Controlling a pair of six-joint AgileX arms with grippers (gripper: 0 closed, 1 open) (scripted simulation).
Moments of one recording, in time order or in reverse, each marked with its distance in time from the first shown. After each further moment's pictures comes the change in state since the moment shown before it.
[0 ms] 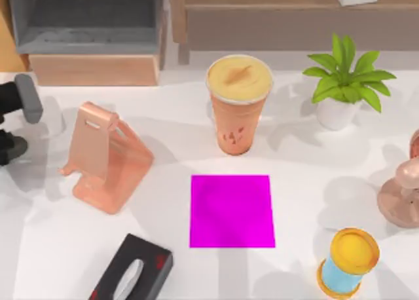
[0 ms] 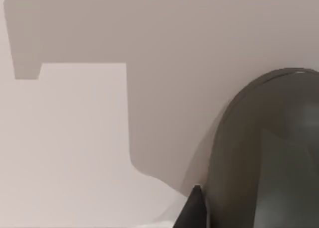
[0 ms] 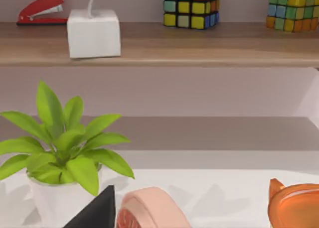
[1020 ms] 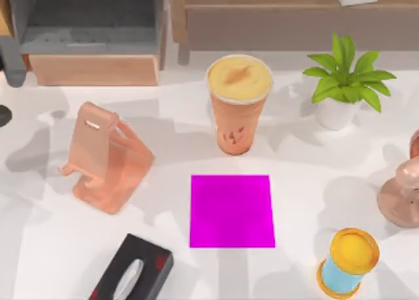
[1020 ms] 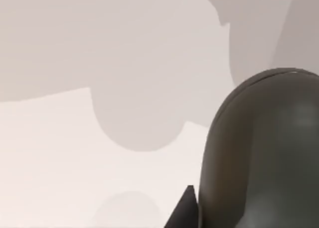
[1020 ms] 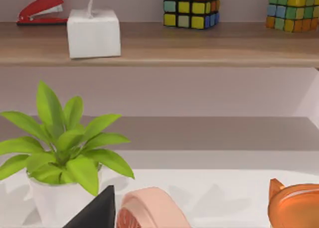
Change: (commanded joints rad) left arm -0.006 -0.087 0.208 -0.301 0.003 -0.002; right arm 0.000 0.000 0.000 0.000 0.000 0.000
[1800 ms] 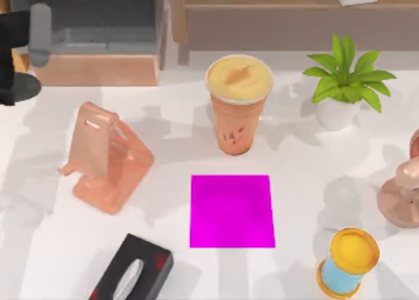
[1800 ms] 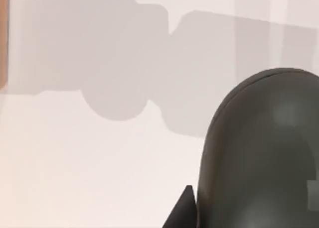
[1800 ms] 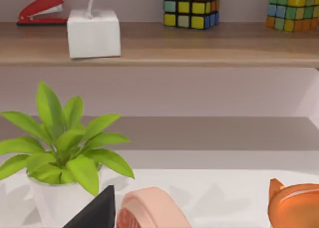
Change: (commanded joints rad) left arm -0.137 -0.125 0.051 -0.073 0.031 0.157; right arm 0.000 0.000 0.000 0.000 0.000 0.000
